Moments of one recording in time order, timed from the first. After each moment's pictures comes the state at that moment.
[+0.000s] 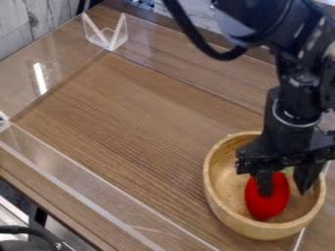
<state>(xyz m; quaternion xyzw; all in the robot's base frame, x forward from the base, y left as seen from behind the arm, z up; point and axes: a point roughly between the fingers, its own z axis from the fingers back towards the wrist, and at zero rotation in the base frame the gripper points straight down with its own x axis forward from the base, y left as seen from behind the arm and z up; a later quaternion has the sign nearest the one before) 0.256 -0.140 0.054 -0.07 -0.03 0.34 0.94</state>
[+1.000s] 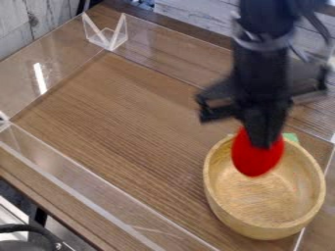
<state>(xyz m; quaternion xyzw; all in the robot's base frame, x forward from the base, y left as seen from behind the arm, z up) 0.228 -0.094 0.152 -0.12 -0.06 0.36 0.92</state>
